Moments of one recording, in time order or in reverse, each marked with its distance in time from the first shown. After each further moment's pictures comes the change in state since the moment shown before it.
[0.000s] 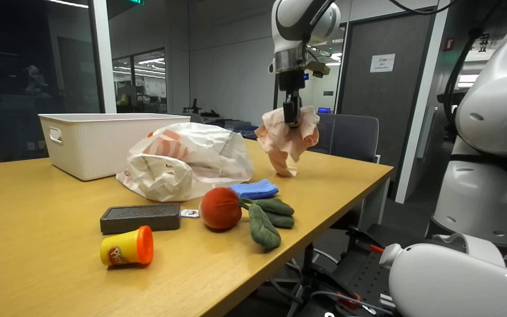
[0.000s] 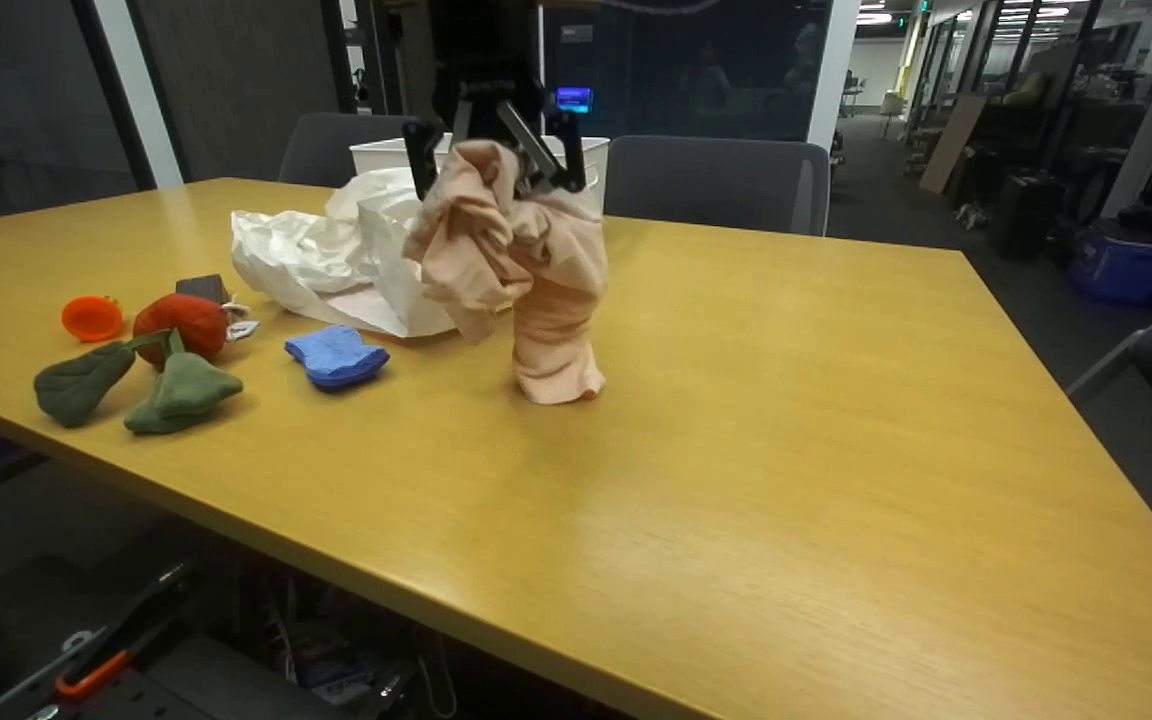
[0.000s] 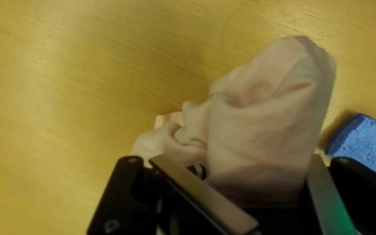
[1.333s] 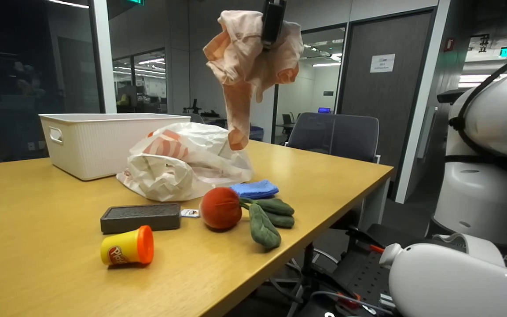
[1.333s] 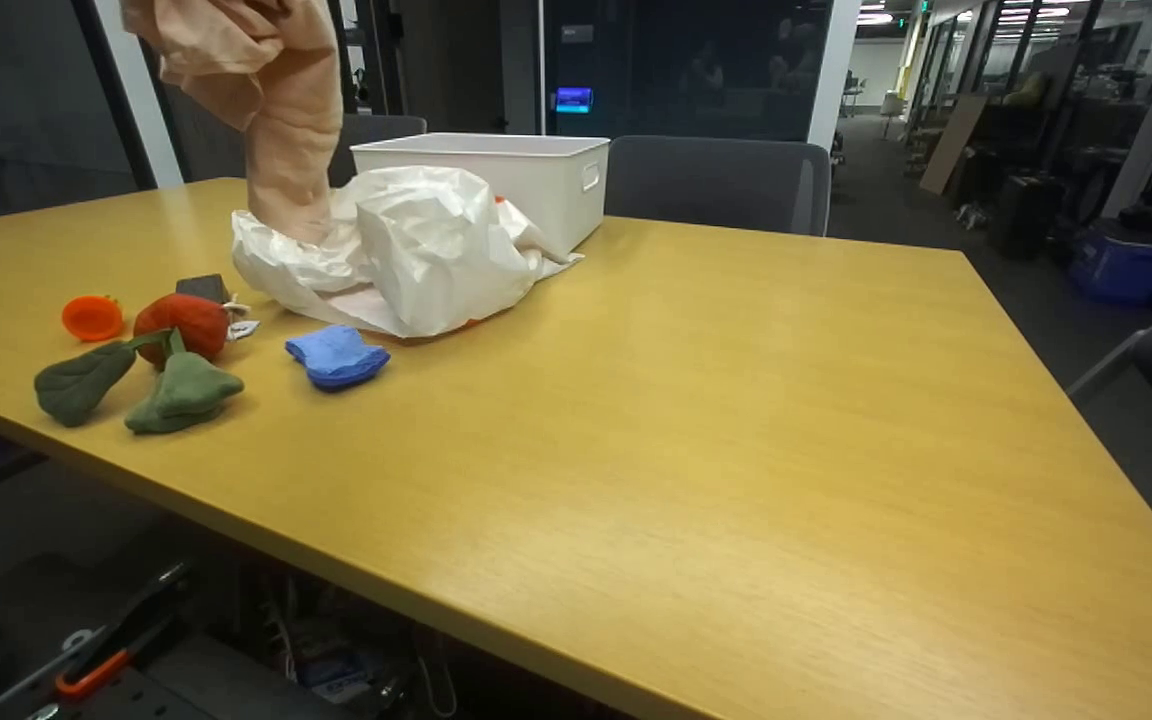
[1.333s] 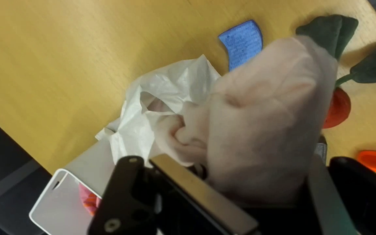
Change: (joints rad) arm 0.343 -0.394 0.185 0.004 0.007 -0.041 -0.014
